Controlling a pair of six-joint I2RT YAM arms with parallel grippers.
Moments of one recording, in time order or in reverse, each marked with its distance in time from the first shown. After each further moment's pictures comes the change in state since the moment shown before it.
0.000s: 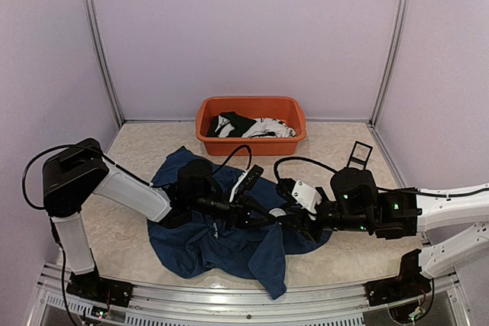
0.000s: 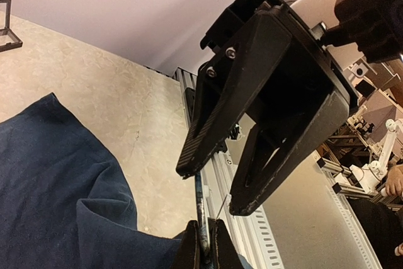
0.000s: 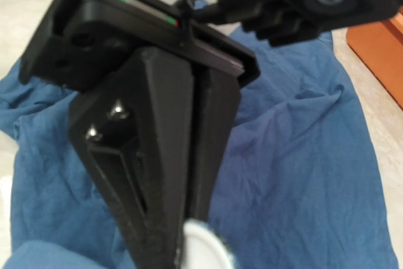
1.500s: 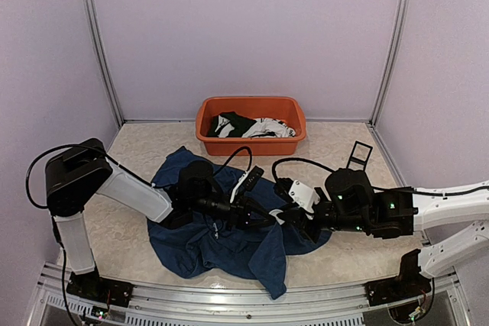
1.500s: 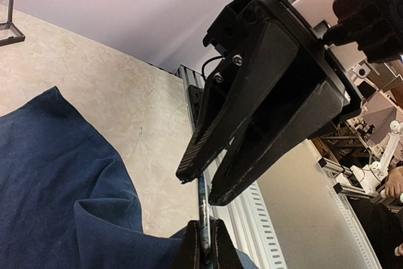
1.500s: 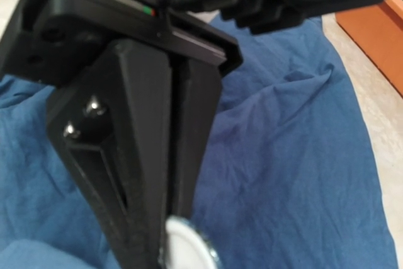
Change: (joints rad) left arm 0.002 0.020 0.002 0.014 0.001 -0.019; right arm 0.000 0.032 0.015 -0.026 0.040 0.023
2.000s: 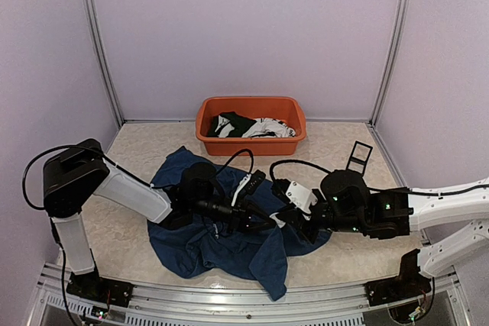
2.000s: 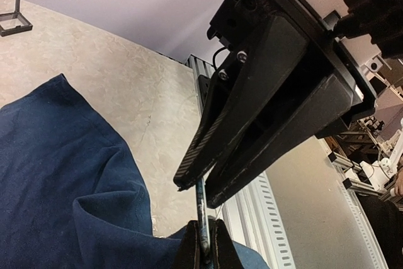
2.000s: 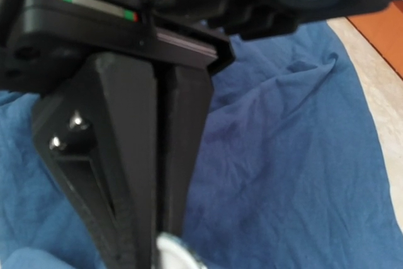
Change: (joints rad) left arm -0.015 -0.016 0.000 -0.085 -0.042 0.065; right arm 0.000 0.032 0.002 0.010 0.002 0.027
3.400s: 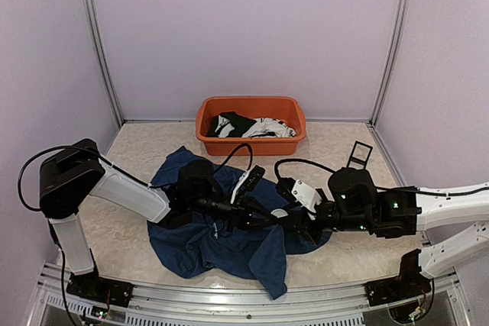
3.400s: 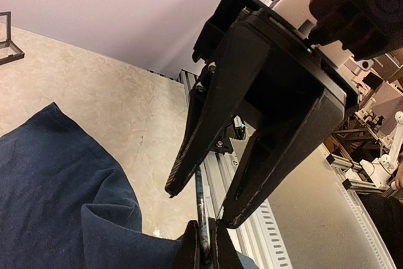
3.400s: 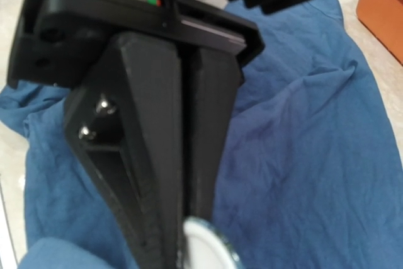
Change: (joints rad) left arm -0.008 -0.027 0.000 0.037 0.000 0.013; right arm 0.000 -0.055 -0.001 -0.031 -0.056 0.028
